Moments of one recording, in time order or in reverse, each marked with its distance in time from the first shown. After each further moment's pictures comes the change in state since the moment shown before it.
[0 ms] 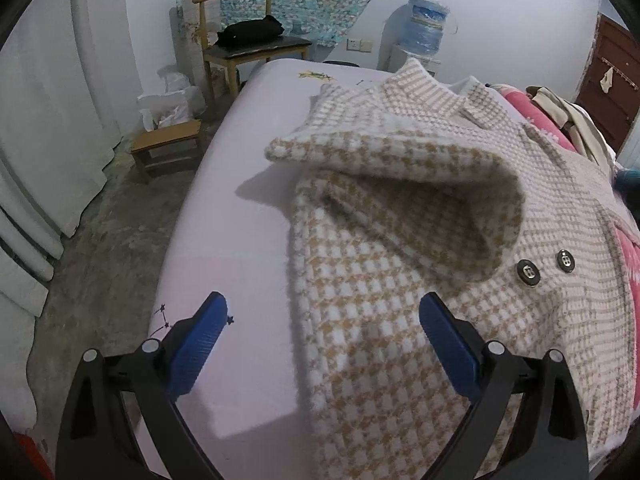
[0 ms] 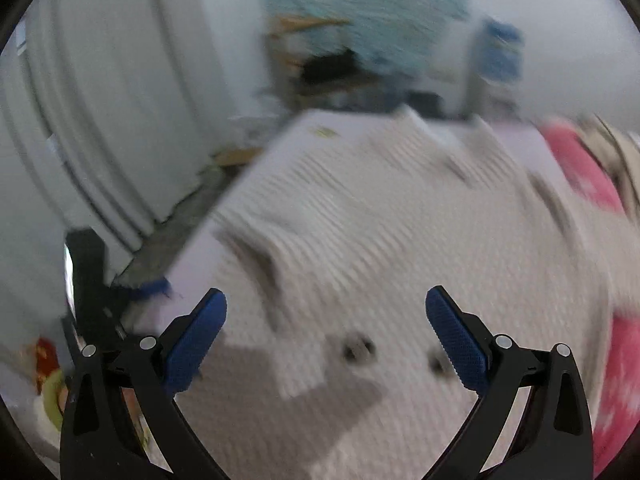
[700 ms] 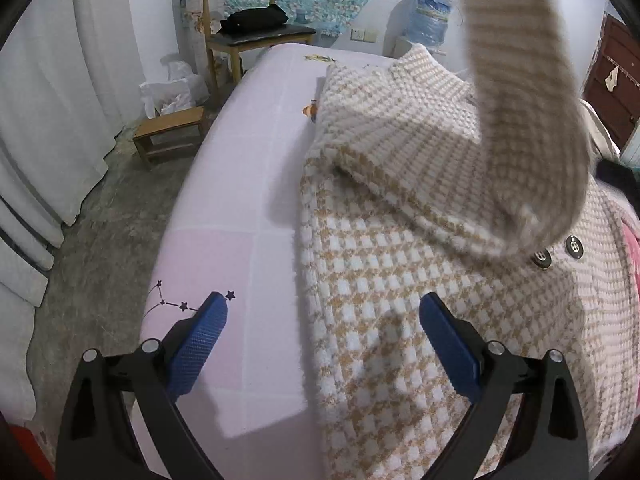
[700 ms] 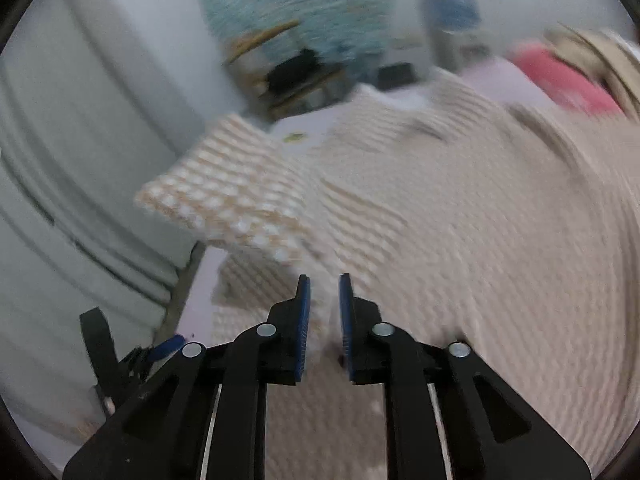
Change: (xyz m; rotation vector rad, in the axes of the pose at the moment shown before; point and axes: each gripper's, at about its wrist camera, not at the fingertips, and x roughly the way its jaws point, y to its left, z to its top) left arm 0.008 0.006 -0.014 -0.004 0.035 0.007; right arm 0.003 -0.077 -0.040 0.393 0.001 0.070
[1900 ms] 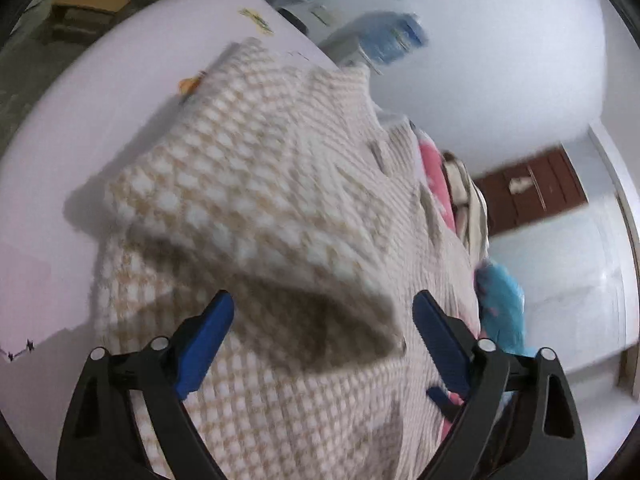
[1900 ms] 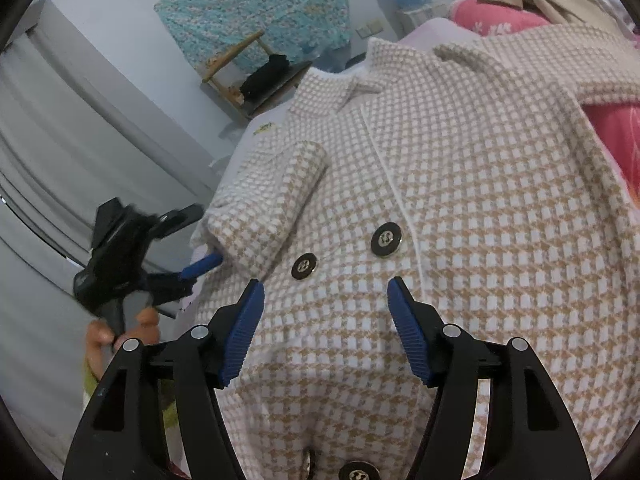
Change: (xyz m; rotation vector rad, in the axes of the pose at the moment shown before) left arm 0.045 -0.002 0.077 -0.425 0.132 -0.646; right arm -0.041 -0.041 -0.060 0.123 -0.016 0.049
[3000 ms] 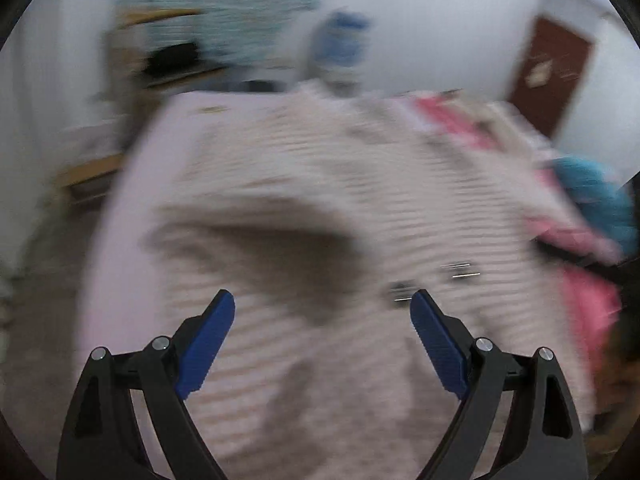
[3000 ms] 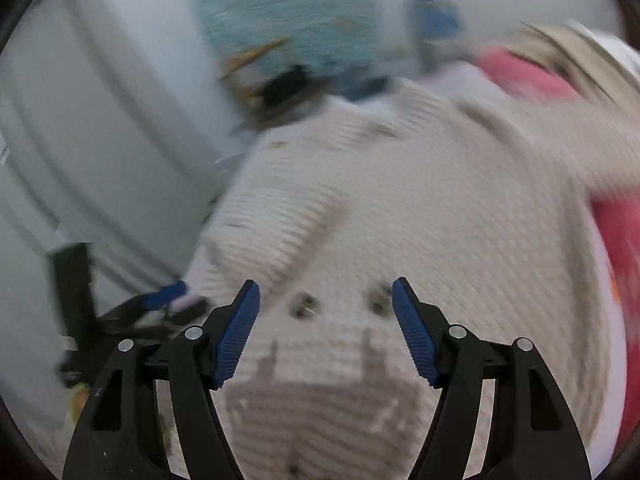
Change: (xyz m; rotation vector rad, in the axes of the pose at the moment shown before) left arm -0.023 -0.059 -0.084 0.566 -0.142 0.475; right arm -0.009 0.042 0.044 -0.223 -0.030 0.011
